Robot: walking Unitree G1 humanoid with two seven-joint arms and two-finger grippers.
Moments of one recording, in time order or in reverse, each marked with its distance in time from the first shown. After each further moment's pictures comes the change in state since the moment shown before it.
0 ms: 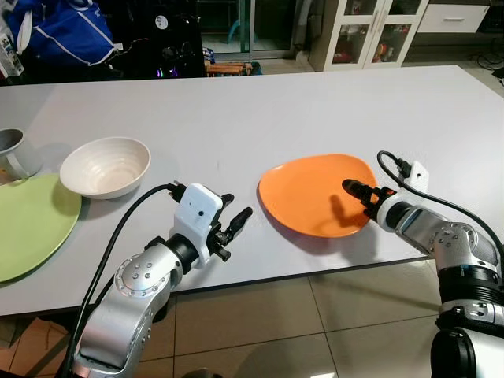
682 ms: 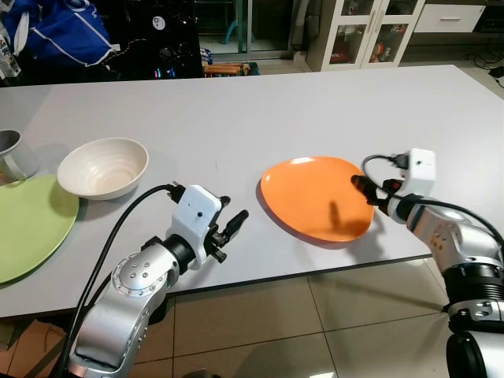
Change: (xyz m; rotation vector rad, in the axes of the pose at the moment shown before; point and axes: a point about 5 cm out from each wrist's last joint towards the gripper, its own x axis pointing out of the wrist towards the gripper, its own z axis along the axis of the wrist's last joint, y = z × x) left arm -0.002 0.003 -0.003 0.026 0.038 0.003; right arm 0.000 -0.001 0.014 -0.467 -0.062 -0.071
